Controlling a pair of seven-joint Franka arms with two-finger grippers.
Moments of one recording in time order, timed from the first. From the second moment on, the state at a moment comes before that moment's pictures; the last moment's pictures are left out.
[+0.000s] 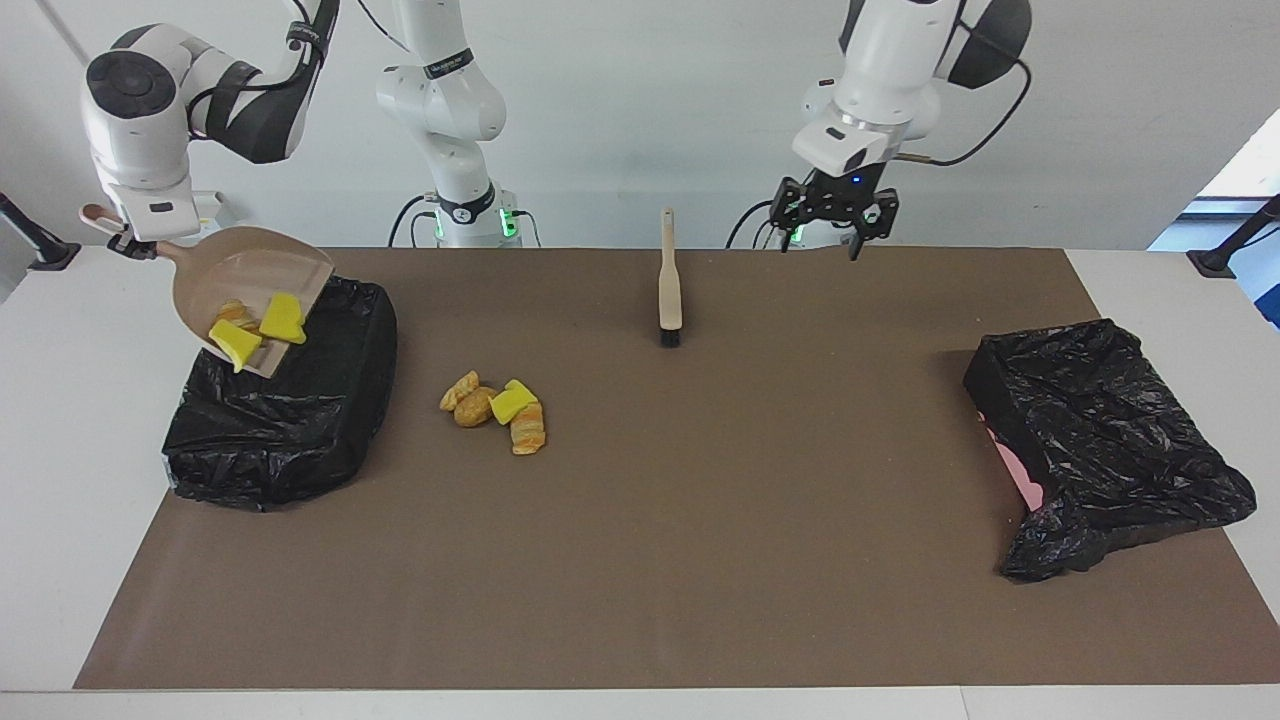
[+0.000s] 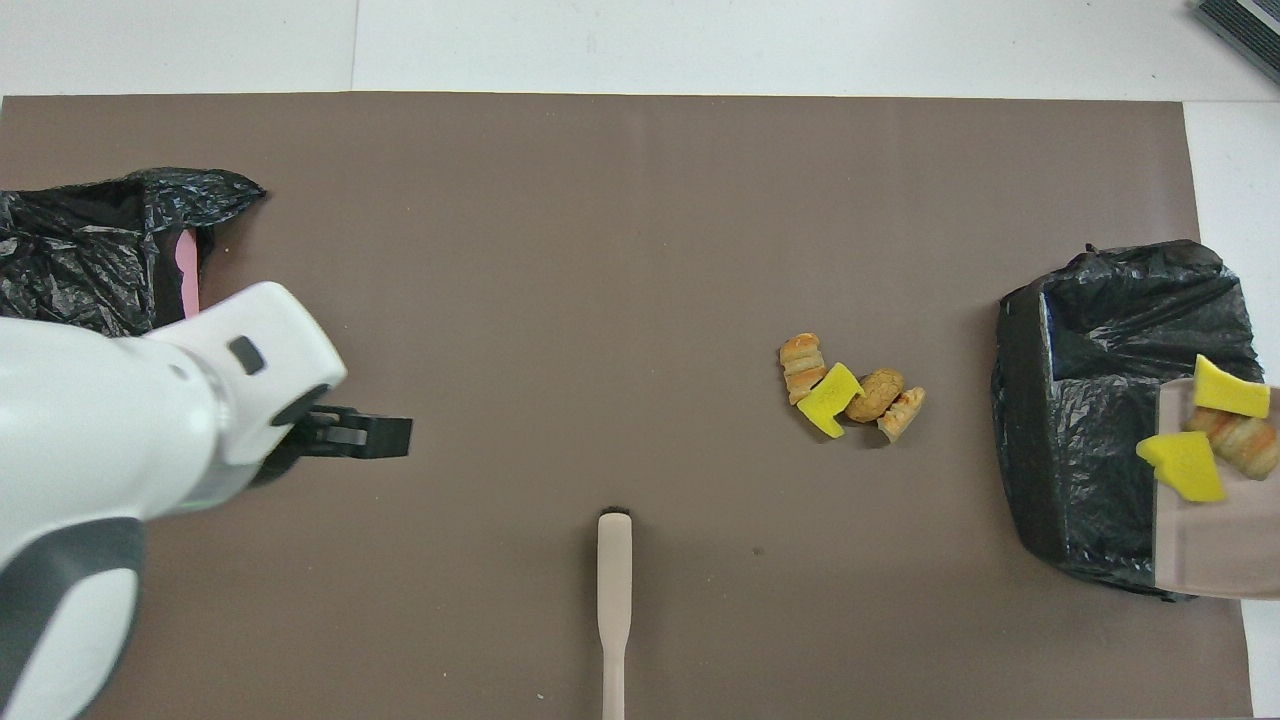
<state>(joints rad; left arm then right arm) -0.16 -0.23 -0.18 -1.86 -0.07 1.74 -0.16 -0.36 -0.18 -0.03 -2.09 -0.66 1.85 -1.55</state>
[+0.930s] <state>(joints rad) -0.16 -0.02 0.06 -1.43 -0.04 1.45 0.03 -0.29 -0.21 -0.01 -2.09 -0.77 1.66 -1.43</state>
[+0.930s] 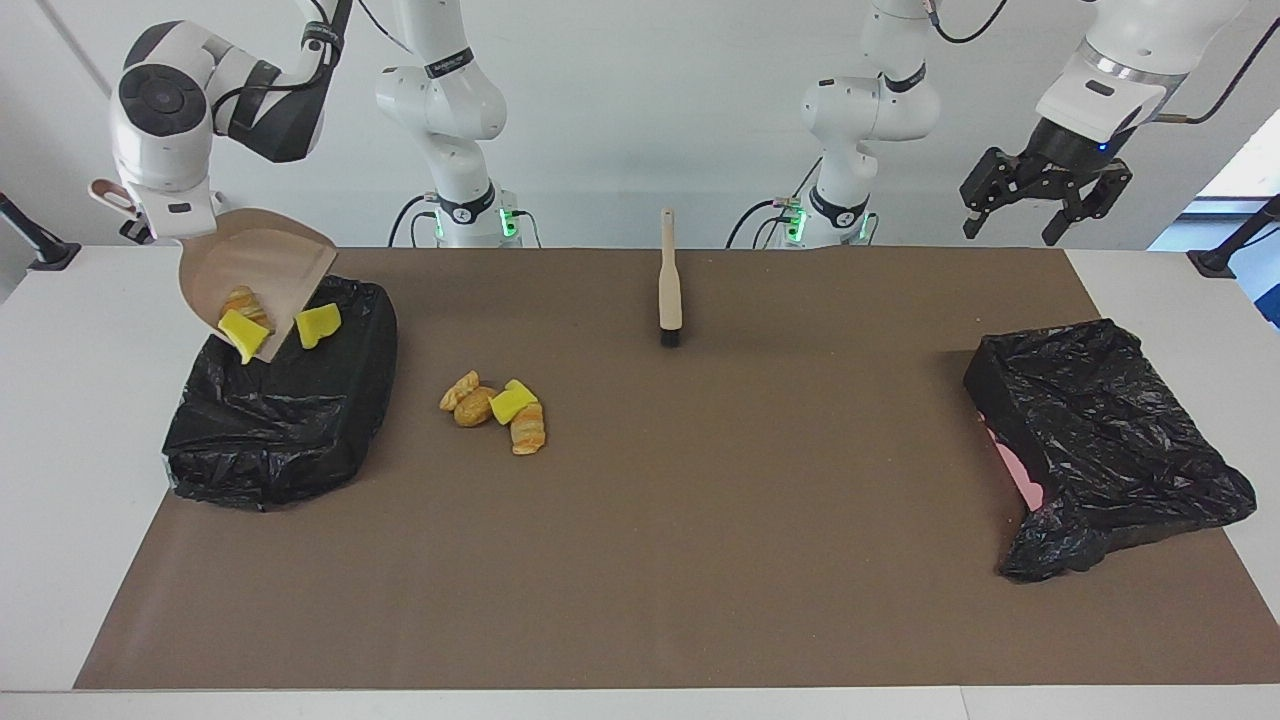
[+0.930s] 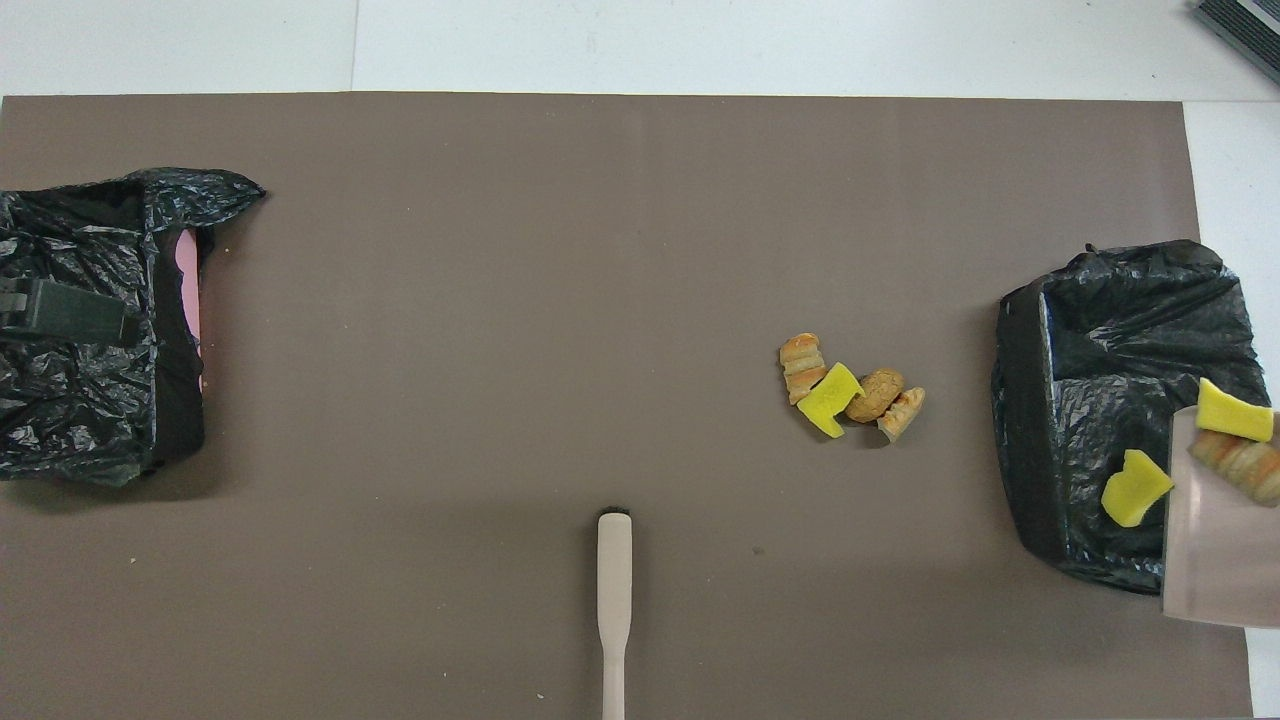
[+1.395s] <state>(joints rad) -0.14 -0.02 0.05 -1.42 -0.03 1.44 0.04 -0.23 -0.25 -0.01 -2.11 -0.81 1.58 -1.36</state>
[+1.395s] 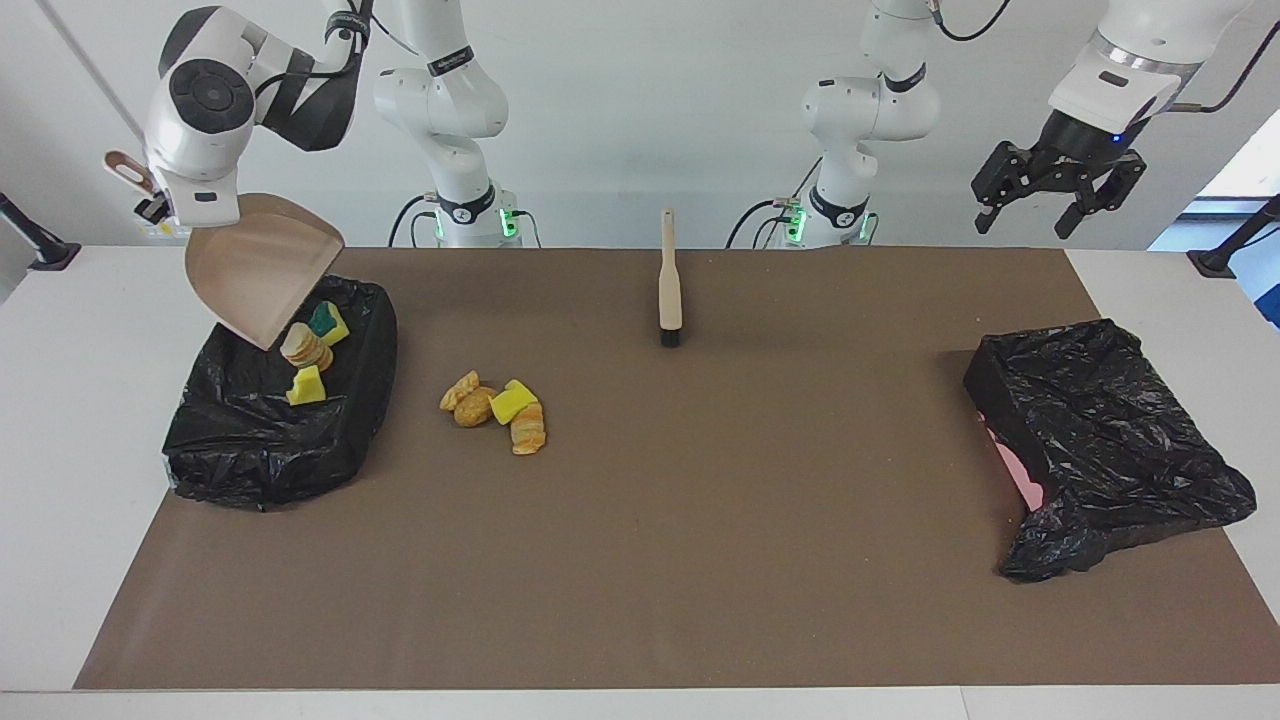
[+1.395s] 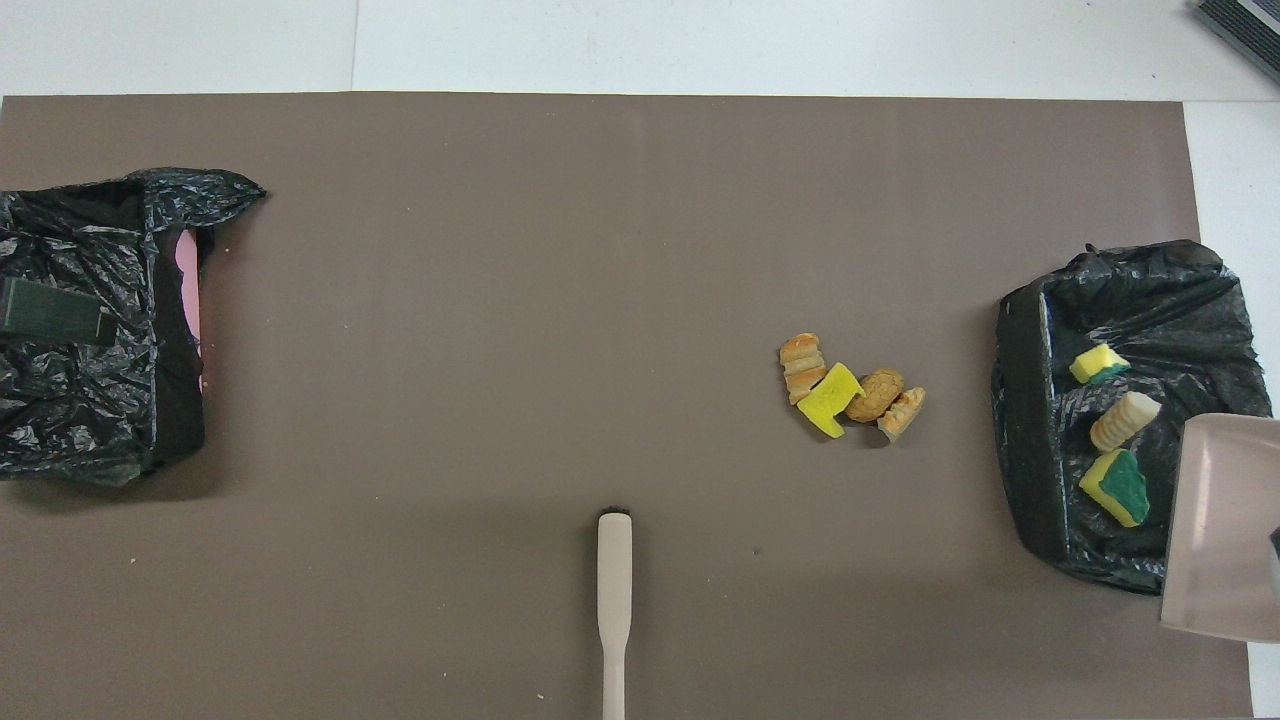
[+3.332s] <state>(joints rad) -0.13 -0.03 0.01 -1.42 -0.03 1.43 0.04 0.37 0.13 0.03 -1.84 -0.04 1.88 0.35</state>
